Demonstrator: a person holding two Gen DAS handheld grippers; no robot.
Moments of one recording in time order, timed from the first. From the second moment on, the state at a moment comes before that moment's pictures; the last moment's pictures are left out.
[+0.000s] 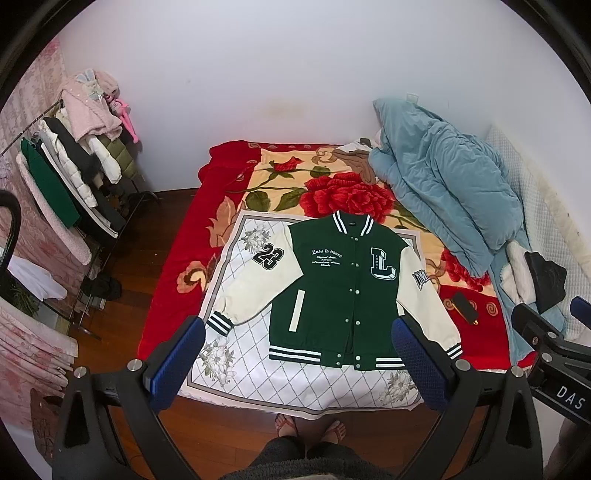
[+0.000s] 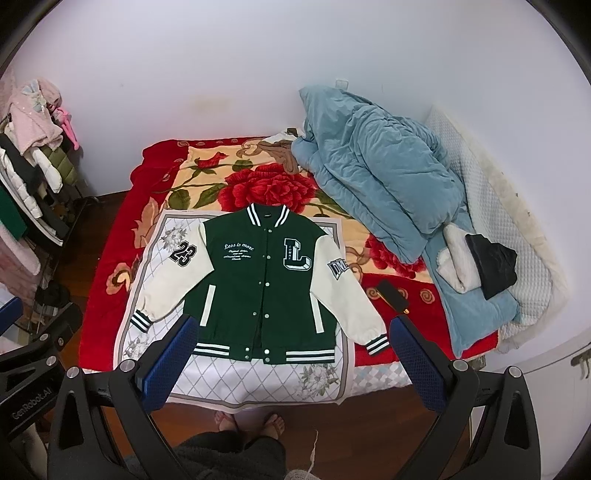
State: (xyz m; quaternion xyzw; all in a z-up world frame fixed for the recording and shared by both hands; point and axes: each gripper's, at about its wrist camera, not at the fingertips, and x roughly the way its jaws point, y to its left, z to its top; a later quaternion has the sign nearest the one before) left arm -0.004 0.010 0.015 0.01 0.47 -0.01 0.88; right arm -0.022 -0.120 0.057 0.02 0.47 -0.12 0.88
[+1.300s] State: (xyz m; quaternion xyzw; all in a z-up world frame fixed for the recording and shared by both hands) left arm 0.005 0.004 0.023 0.02 0.45 0.00 0.89; right arm -0.016 -0.106 0.056 0.03 0.47 -0.13 0.87
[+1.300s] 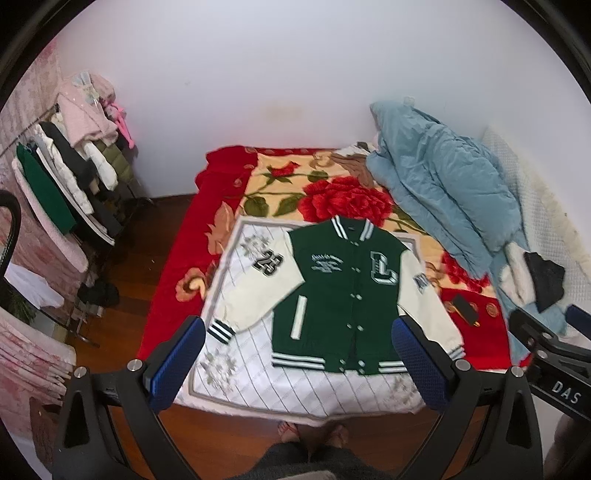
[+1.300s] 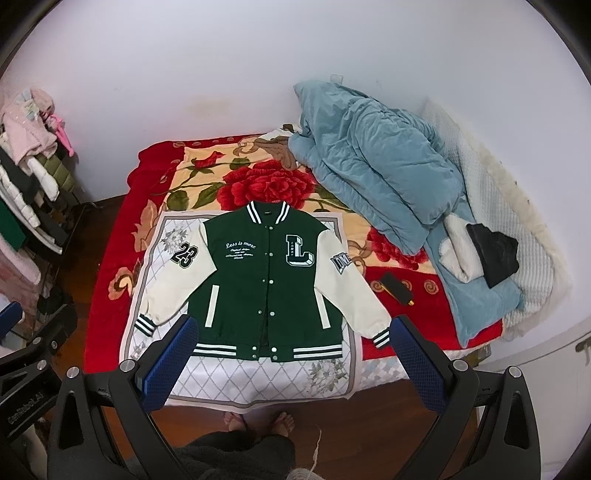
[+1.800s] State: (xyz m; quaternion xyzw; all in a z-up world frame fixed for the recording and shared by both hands) left arm 0.130 0.002 -0.161 0.09 0.50 0.09 0.86; right arm 0.091 -0.217 -0.178 0.13 0.53 -0.25 0.80
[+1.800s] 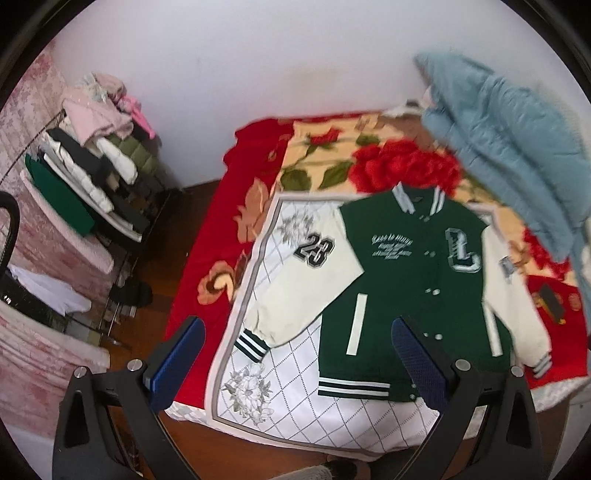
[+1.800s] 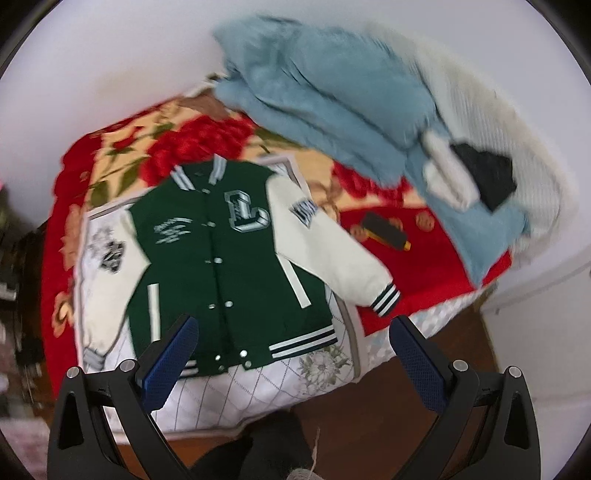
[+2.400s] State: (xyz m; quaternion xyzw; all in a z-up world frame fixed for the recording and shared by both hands) left arm 0.266 -0.116 -0.423 0.15 0.62 0.13 0.76; right arm 0.056 -0.473 -0.578 0.56 0.52 -0.33 0.55
